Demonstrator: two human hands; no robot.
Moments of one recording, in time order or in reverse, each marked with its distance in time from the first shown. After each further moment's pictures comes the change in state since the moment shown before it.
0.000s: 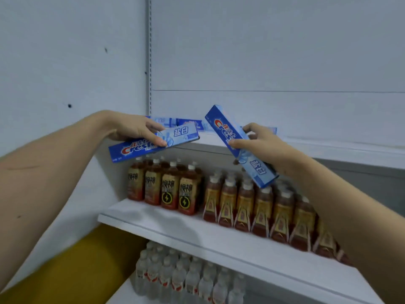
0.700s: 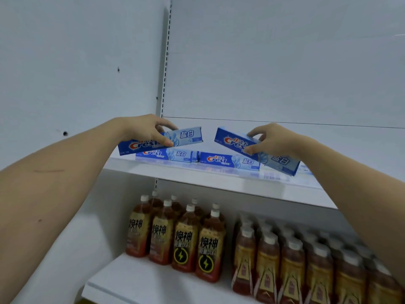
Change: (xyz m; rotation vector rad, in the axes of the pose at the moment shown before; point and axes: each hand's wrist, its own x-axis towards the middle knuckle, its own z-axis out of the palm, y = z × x) left_hand 0.132 -0.062 -0.140 0.256 0.297 0.187; right_hand 0.198 -0.054 0.041 -0.699 0.095 -0.007
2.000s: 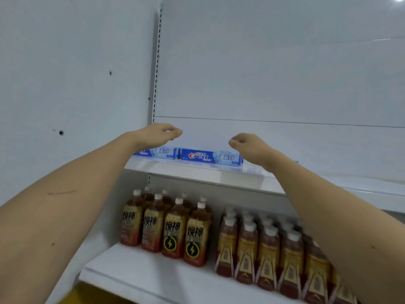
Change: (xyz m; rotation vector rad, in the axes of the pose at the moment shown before) left_hand -0.030 0.056 0.050 -0.170 0.089 -0.013; right_hand -0.034 0.014 0.020 0.355 0.072 -0.034
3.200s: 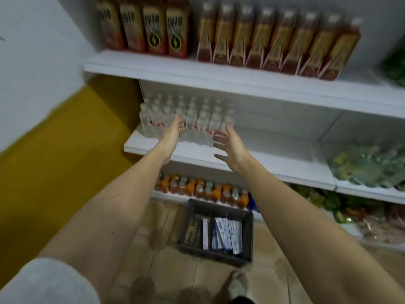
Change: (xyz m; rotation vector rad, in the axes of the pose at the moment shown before) left_hand -0.409 -0.065 0.352 -0.659 -0.216 -0.663; right_hand -0.483 0.144 0.195 0.919 -0.177 0.954
